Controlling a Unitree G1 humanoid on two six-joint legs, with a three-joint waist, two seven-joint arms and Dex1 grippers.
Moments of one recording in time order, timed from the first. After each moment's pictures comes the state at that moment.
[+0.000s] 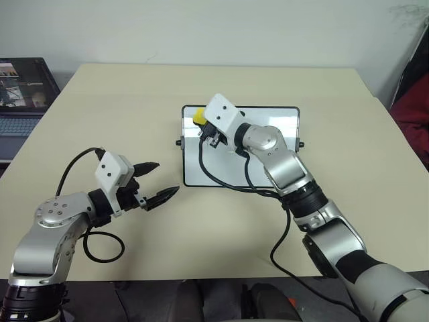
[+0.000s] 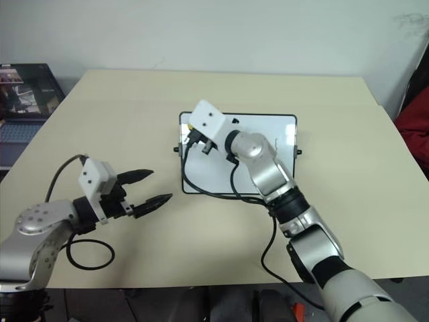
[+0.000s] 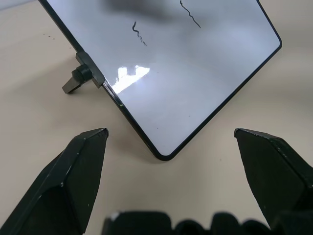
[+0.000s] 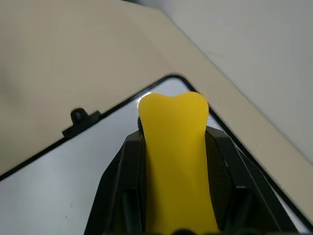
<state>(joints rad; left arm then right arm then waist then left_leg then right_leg) -0.08 0.76 0.24 -0.30 -0.47 0.45 -0.87 -0.98 -0.07 0.34 0.37 -0.21 0.36 0.47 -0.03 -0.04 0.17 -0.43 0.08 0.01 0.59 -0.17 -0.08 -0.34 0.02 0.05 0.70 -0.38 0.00</state>
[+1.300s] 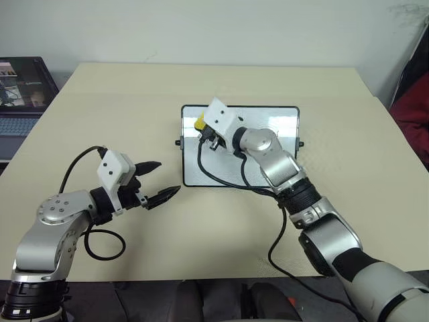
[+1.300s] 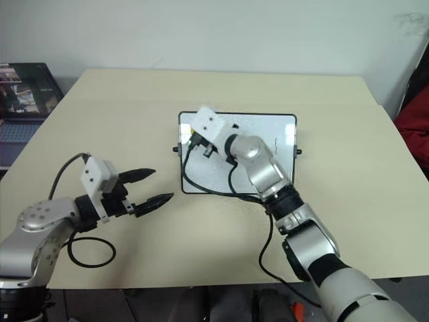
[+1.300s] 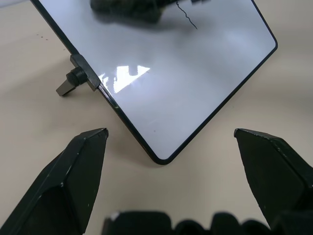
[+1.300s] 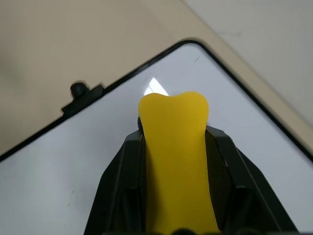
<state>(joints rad) -0.10 0.76 0.23 -0.28 -0.47 0.45 -0.89 -0.99 -0.03 0.34 0.47 -0.22 0.30 0.49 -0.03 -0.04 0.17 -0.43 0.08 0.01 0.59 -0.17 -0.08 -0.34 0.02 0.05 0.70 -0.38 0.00</state>
